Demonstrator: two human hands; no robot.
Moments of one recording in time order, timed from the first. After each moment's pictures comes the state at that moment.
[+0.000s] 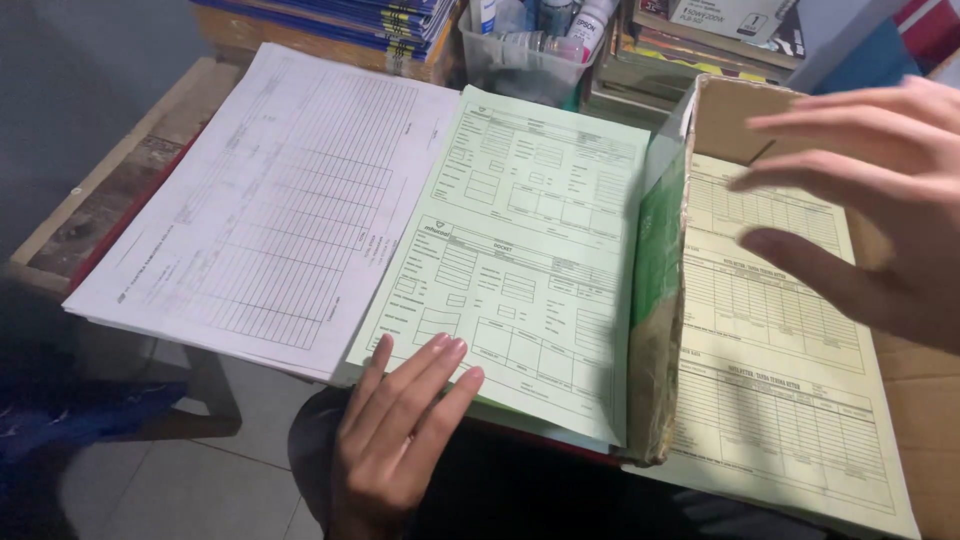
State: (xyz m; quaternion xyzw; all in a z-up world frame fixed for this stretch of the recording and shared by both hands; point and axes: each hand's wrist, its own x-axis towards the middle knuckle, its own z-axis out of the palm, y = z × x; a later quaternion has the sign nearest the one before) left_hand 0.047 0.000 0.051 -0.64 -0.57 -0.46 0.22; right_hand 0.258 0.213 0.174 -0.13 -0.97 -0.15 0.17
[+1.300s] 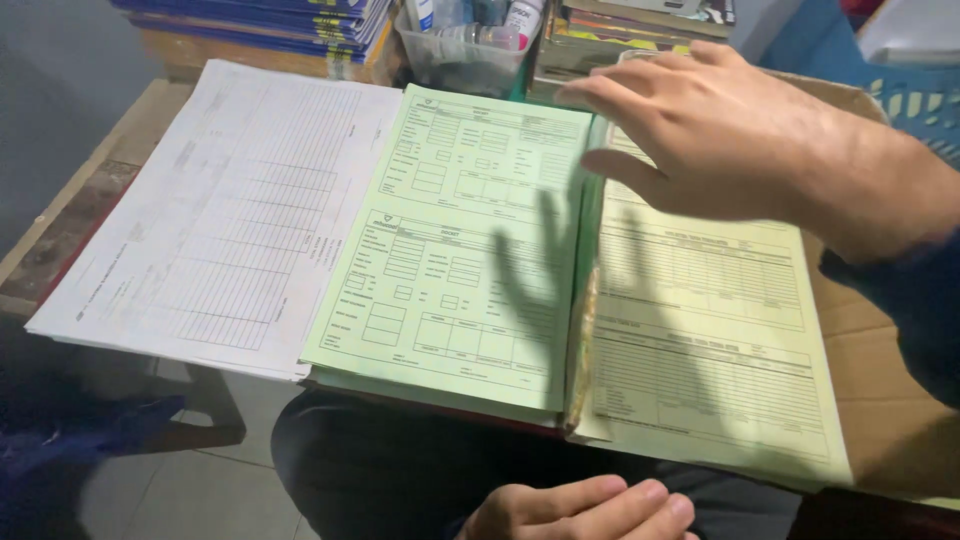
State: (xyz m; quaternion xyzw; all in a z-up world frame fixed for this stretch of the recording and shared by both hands) left_hand 0.151 0.006 0.053 -0.76 -0.39 -0.46 0.21; right_hand 0.223 0.246 0.173 -0.14 -0.98 -0.17 0.03
